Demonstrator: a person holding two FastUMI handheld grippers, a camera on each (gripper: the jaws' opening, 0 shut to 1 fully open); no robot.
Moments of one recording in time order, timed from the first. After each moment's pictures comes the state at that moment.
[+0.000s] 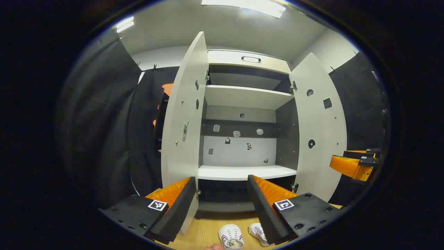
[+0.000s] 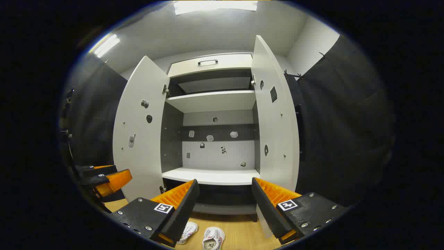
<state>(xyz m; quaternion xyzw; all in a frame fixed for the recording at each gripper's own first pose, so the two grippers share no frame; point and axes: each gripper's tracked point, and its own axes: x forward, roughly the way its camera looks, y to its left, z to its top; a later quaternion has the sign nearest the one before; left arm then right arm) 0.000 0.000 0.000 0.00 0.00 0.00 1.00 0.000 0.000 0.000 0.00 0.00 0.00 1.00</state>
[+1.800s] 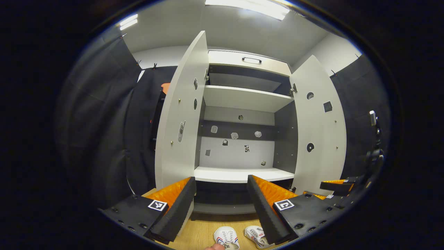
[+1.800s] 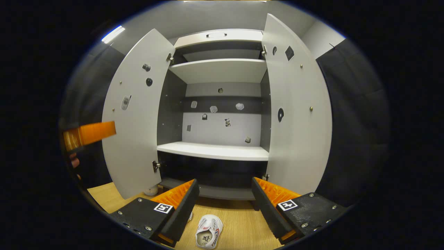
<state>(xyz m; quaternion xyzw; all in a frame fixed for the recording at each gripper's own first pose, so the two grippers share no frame) 0.009 -0.006 0.002 -0.01 -0.01 -0.01 1.00 0.043 0.016 -0.137 -0.03 0.11 0.01 0.99</state>
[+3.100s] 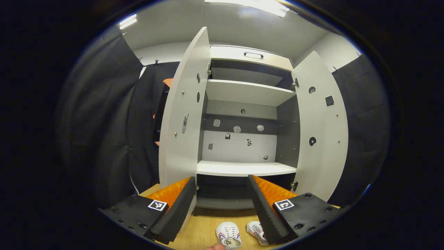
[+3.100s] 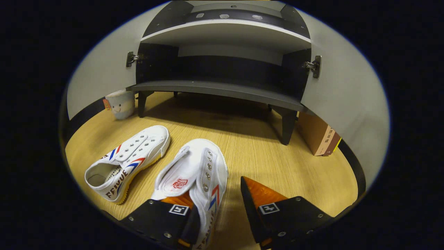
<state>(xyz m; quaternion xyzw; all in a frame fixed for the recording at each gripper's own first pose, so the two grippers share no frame) 0.004 0.000 -0.015 -0.01 0.02 0.00 1.00 0.066 0.011 -0.445 -0.07 0.37 0.02 0.92</state>
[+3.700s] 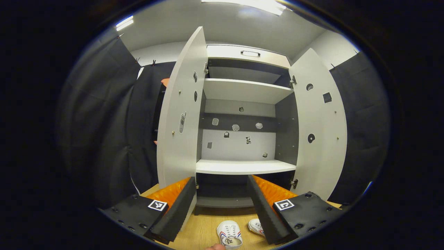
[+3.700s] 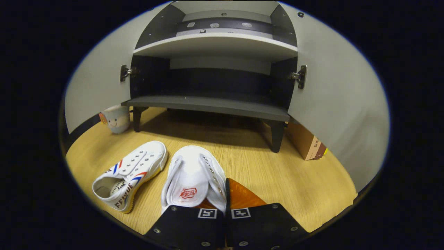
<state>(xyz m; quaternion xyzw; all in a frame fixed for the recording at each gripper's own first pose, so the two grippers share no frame) 0.002 -0.010 -0.019 -0.01 0.02 -0.01 1.00 0.077 0.002 -0.389 -0.04 0.31 -0.02 0.95</state>
